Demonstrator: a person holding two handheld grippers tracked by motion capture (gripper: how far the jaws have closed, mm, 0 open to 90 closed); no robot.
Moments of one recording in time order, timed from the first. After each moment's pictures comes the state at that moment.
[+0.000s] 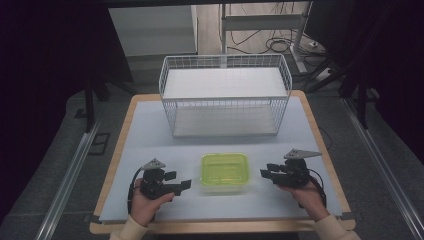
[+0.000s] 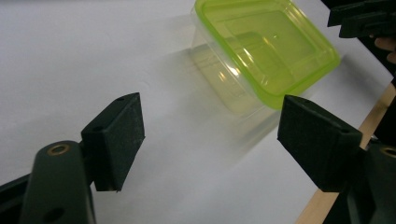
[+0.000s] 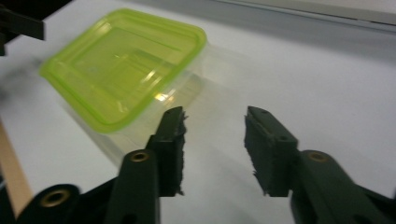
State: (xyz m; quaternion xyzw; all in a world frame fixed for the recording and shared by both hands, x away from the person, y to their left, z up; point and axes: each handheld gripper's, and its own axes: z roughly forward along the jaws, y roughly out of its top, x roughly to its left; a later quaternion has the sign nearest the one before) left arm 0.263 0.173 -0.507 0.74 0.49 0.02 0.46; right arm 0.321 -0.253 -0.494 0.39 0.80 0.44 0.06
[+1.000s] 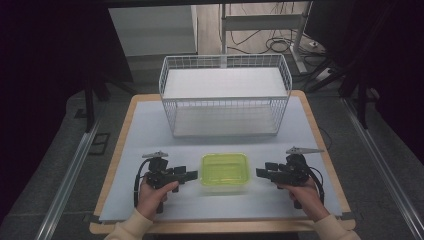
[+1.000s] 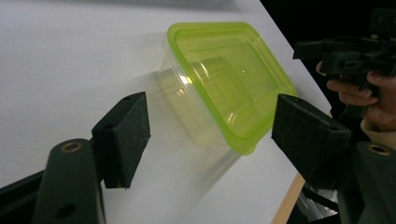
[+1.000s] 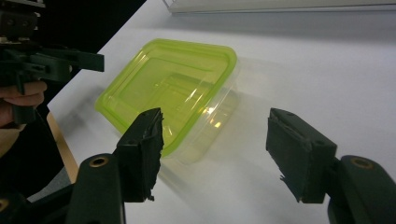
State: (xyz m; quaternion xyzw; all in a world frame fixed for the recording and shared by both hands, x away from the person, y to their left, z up) left arm 0.291 0.164 -0.508 0.70 0.50 -0.07 0.50; right arm 0.324 -0.250 -0.488 0.43 0.76 0.48 -0.03
